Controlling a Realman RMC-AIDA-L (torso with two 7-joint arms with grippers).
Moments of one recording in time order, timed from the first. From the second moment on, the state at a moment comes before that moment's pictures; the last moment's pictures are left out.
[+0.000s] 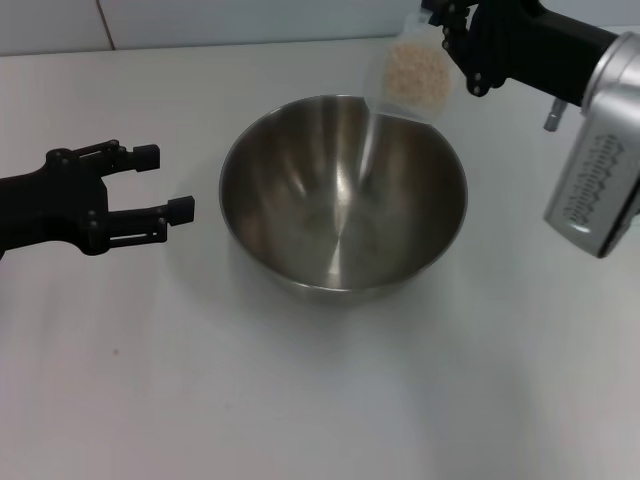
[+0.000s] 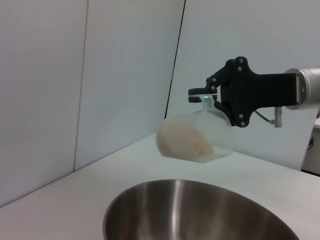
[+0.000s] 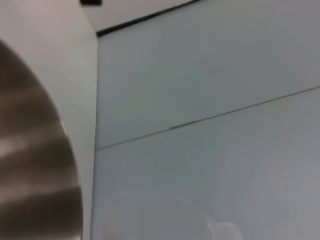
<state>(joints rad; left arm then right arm) -0.39 -2.06 0.79 0.94 1.86 1.64 -1.48 0.21 2.09 -1.46 -1.27 -1.40 -0.73 0.21</state>
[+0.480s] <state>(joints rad) -0.39 -2.06 0.79 0.93 1.85 1.64 -1.48 0.20 2.09 -1.58 -1.32 -1.40 -0.61 -0.03</state>
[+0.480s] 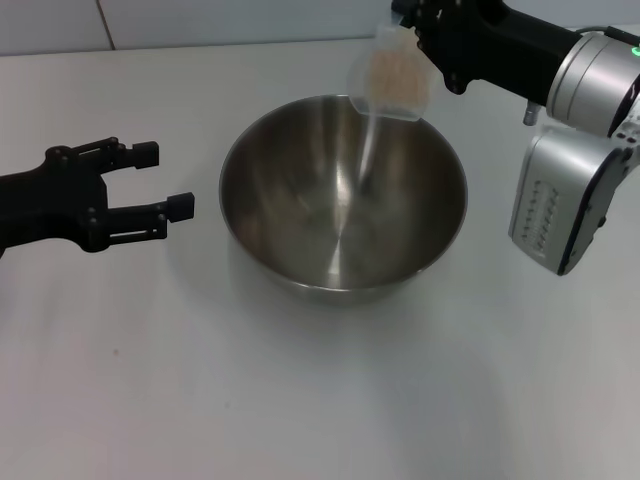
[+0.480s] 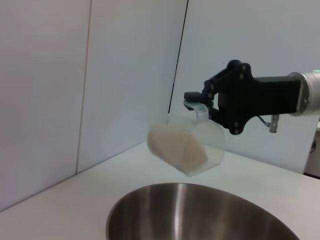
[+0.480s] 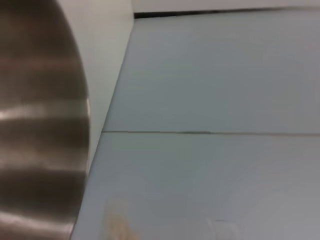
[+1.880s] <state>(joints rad) -0.39 -2.06 0.78 0.93 1.84 1.62 -1.48 0.13 2.09 -1.75 -1.40 -1.40 -0.45 -0.38</state>
